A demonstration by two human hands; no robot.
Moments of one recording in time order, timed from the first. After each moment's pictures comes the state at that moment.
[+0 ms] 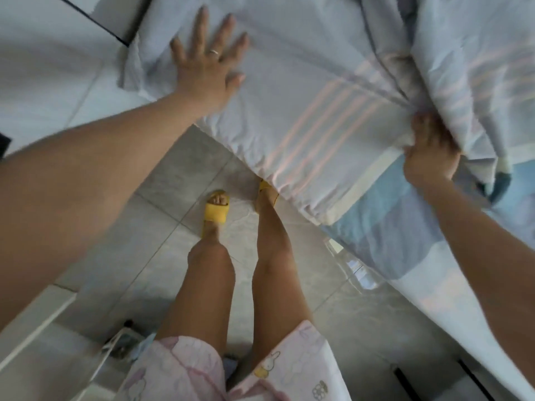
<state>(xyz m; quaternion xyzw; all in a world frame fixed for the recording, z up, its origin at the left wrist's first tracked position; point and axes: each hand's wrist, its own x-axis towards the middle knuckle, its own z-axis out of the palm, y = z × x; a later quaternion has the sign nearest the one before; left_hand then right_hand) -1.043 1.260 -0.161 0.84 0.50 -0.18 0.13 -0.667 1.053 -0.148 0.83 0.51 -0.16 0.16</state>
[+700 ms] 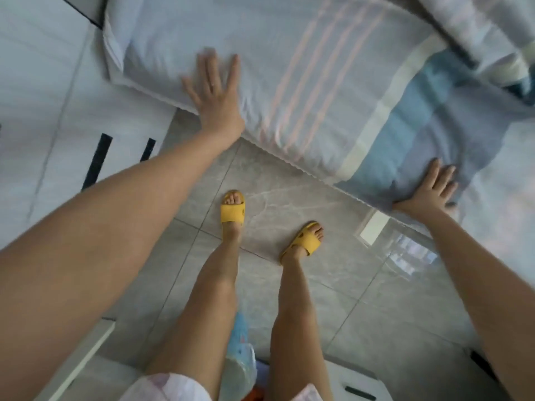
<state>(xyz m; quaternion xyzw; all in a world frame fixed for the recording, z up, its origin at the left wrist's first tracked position) -1.031 1.140 -0.165 0.80 0.57 -0.12 0.16 -0.753 0.859 -0.153 0.91 0.15 -0.36 0.12</state>
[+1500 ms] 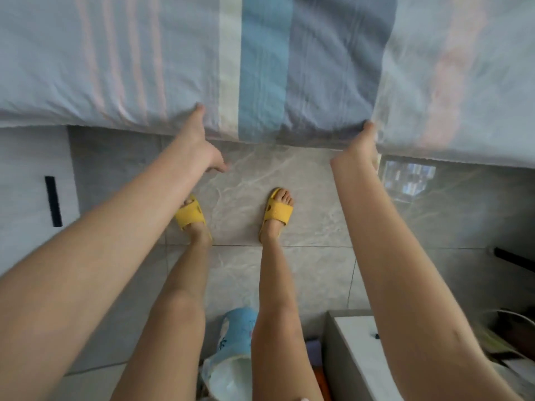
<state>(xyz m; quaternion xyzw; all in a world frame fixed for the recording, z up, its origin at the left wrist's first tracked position) -0.886 0.974 -0.165 0.05 0.76 -0.01 0.65 -0.755 0.798 -0.178 0.65 -0.55 -0.21 -0.49</state>
